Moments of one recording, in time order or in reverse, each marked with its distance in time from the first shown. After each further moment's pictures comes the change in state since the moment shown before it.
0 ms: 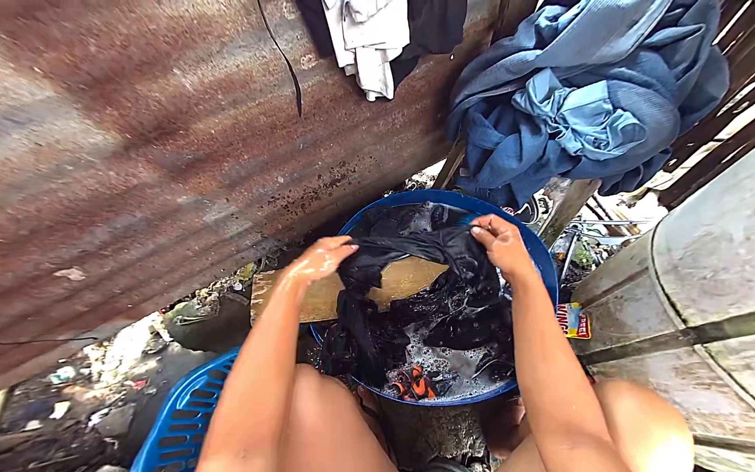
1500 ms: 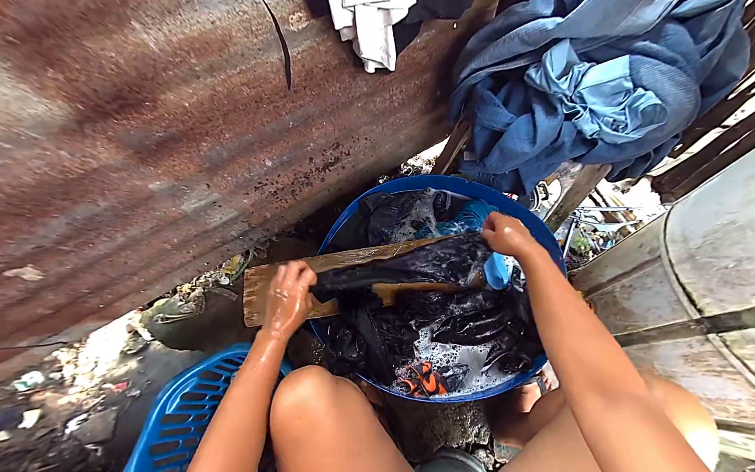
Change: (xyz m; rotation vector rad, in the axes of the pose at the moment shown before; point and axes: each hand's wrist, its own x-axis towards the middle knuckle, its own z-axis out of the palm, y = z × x) left_hand -0.053 -0.125 0.008 0.654 0.260 0.061; right_hand 0.031 0.019 -0.004 -0.768 -0.274 0.365
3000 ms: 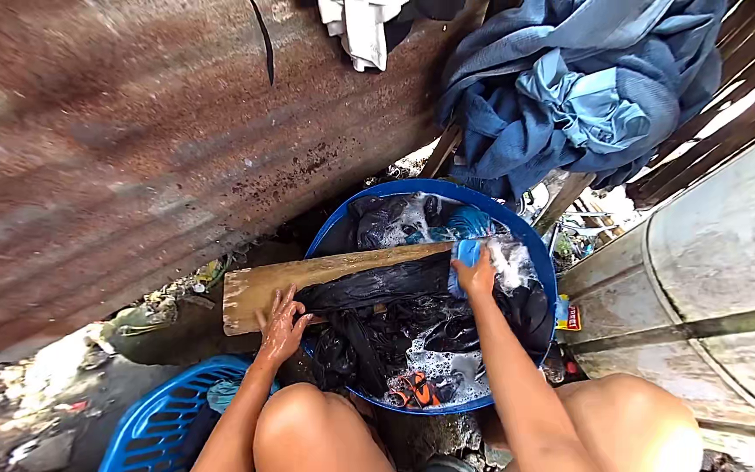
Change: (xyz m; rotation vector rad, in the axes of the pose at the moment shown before) left_hand -0.026 -0.024 0.055 -0.356 -0.028 -0.145; right_hand -0.023 -0.017 0.094 0.452 0.295 0.475
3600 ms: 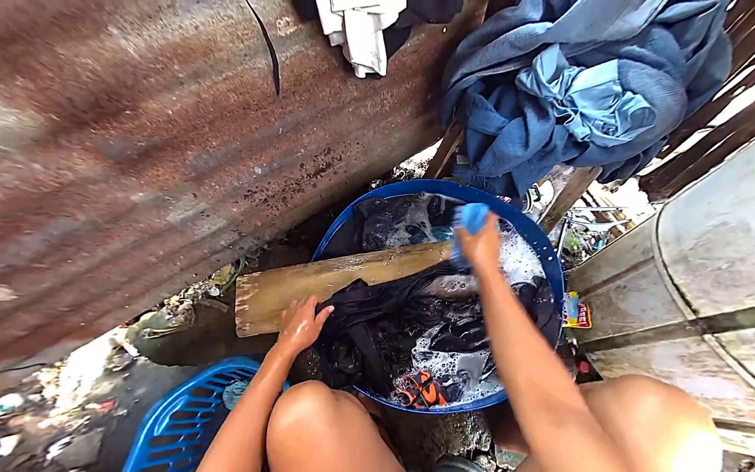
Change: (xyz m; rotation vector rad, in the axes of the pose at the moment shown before) left_hand 0.021 0.048 -0.016 0.114 -0.269 -0.170; right_hand 0.013 -0.048 -0.018 0.093 0.044 -0.268
